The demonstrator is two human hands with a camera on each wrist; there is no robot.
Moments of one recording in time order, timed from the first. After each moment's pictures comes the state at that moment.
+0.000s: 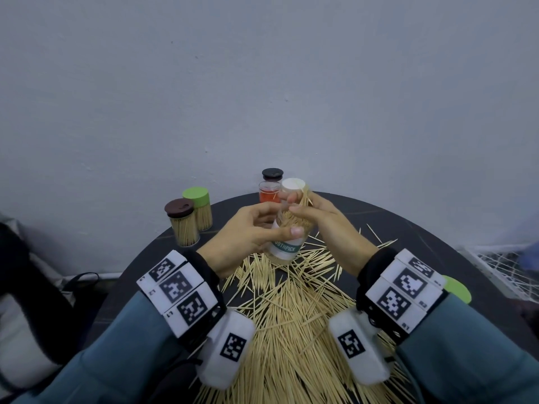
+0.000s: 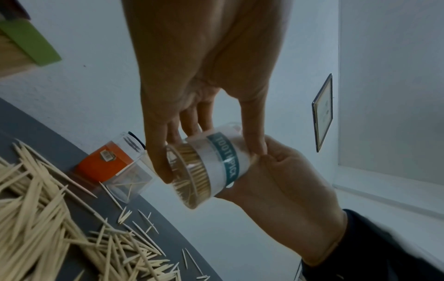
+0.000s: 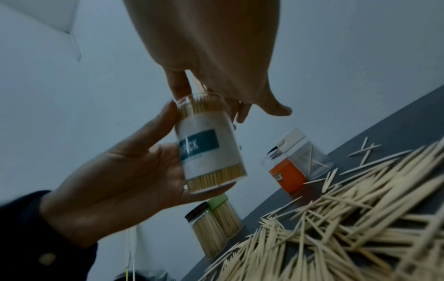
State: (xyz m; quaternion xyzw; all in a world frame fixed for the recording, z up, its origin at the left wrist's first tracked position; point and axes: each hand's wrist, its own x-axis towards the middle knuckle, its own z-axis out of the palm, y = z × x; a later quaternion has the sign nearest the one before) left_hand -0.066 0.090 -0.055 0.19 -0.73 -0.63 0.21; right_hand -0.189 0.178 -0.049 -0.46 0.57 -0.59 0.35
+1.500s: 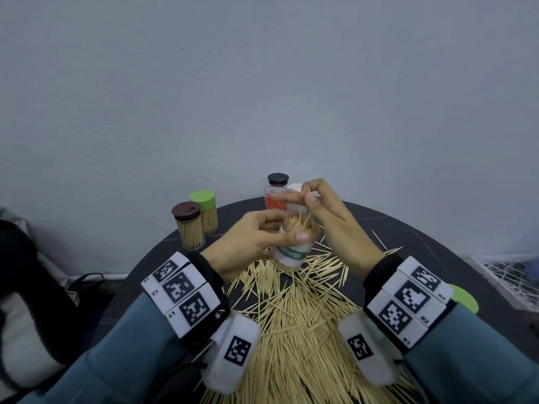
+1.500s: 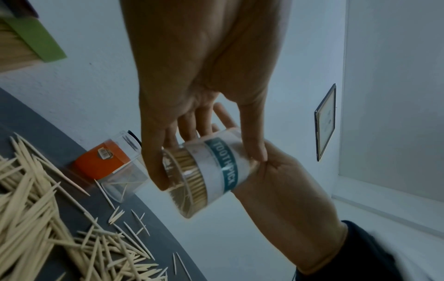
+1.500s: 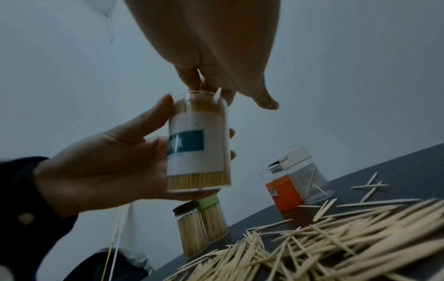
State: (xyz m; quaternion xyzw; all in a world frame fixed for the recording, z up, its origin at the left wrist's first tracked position) left_hand -0.064 0.094 -0.051 0.20 -0.70 -0.66 0.20; right_hand -0.192 0.182 -0.048 -0.57 0.51 -0.59 0.27
